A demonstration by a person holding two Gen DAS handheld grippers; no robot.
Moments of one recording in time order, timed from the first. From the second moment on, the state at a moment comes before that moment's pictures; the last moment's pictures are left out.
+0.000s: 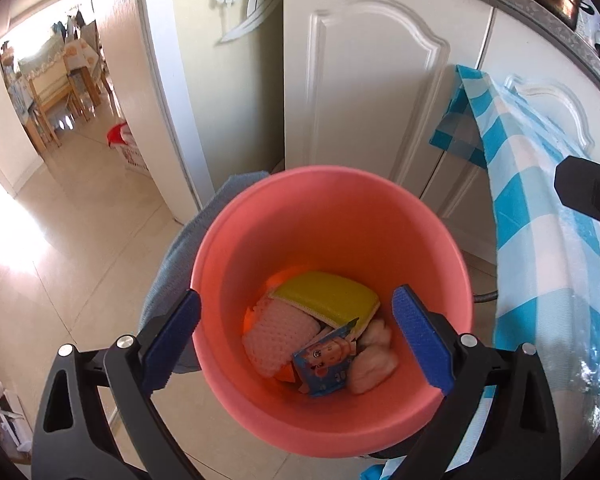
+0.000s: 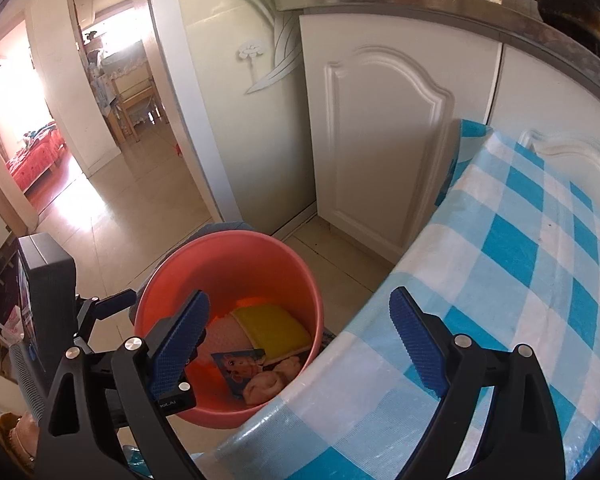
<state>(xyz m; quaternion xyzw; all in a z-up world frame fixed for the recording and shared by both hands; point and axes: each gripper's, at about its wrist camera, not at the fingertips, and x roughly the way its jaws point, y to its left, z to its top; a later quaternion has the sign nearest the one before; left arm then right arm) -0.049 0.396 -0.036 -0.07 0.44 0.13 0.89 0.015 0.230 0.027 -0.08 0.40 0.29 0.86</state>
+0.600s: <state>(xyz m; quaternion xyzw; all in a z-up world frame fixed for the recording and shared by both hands) -0.083 0.281 0.114 0.02 0.26 0.09 0.96 -0.058 0.087 0.141 -0.02 0.26 0.14 0.96</state>
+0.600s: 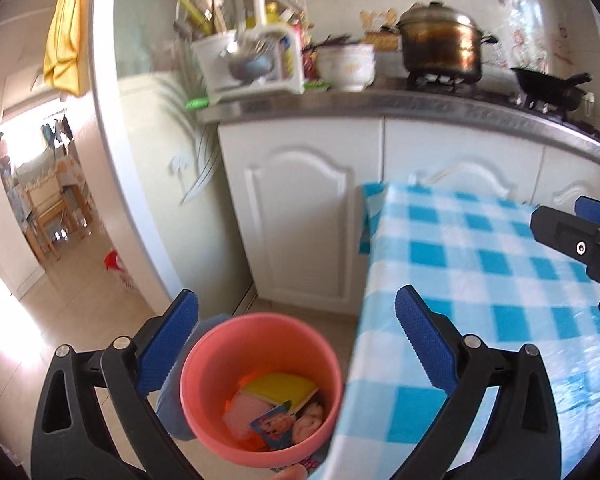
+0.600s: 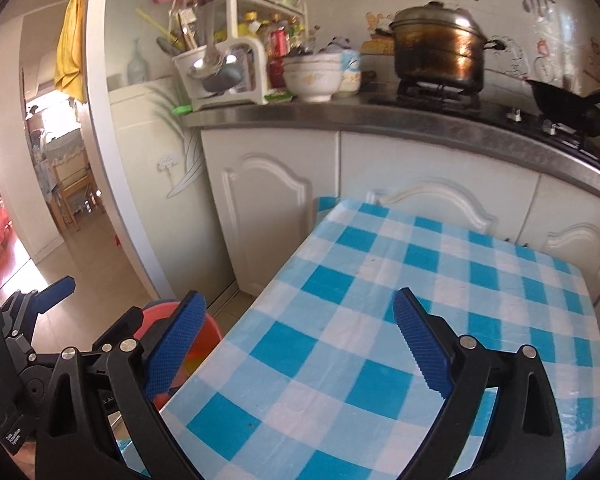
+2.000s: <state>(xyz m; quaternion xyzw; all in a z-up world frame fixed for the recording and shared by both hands) -0.206 0.118 0.246 0.03 0.09 -0.06 0.99 -0.262 -0.078 0.271 0.02 0.04 -0.07 1.00</state>
